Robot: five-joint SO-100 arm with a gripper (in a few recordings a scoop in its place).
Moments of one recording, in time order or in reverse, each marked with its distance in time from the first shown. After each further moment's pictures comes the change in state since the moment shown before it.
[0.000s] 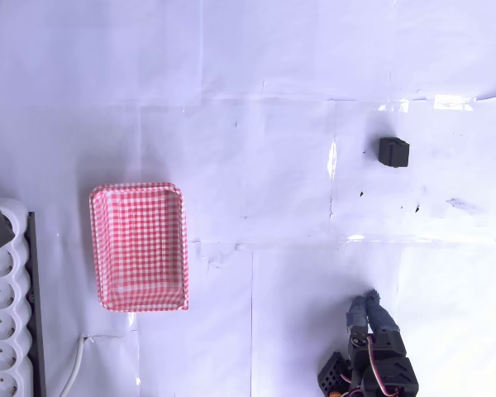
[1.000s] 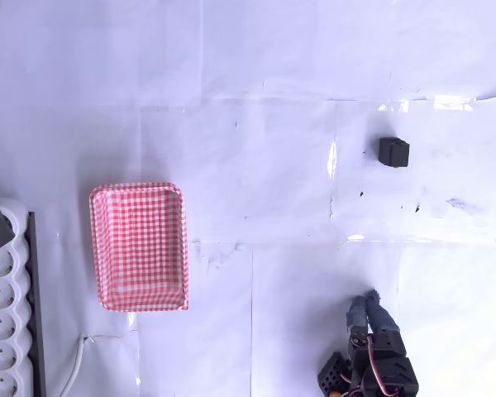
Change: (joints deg) arm 0.0 0.0 0.0 0.0 0.0
